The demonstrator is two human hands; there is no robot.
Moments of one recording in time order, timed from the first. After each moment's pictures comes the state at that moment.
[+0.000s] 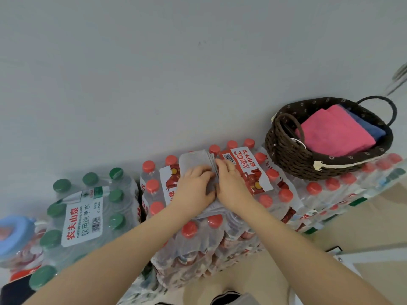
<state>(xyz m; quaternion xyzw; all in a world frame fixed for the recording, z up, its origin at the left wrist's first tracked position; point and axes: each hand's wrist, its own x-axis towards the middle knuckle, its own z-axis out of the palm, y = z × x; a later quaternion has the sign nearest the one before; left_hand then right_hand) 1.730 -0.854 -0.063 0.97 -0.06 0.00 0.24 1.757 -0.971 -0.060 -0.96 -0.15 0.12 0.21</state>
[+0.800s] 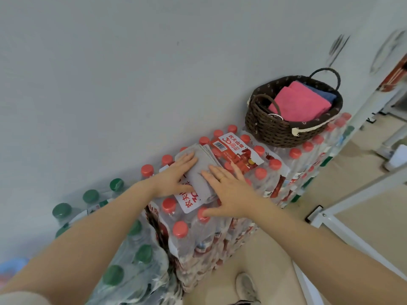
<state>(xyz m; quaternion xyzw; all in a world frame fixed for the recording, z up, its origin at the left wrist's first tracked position) 1.762 -0.763 -0.074 0.91 -0.30 -0.18 0.22 1.697 -0.962 -0.064 -0.97 -0.23 0.11 0.01</state>
